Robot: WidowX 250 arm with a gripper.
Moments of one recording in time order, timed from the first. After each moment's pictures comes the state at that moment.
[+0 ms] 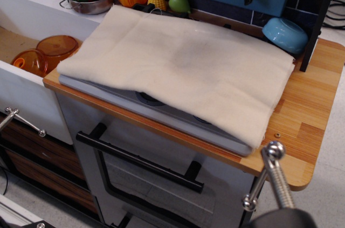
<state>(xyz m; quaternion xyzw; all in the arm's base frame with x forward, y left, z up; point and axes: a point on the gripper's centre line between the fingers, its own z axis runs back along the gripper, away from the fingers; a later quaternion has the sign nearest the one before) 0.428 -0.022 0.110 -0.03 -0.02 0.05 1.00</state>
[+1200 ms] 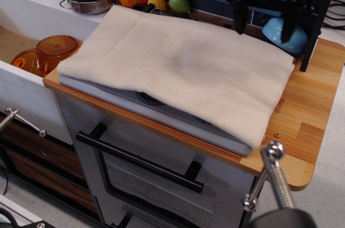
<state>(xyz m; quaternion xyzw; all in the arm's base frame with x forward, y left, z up) 0.388 -0.098 0.093 -0.01 -0.04 0.05 1.00</state>
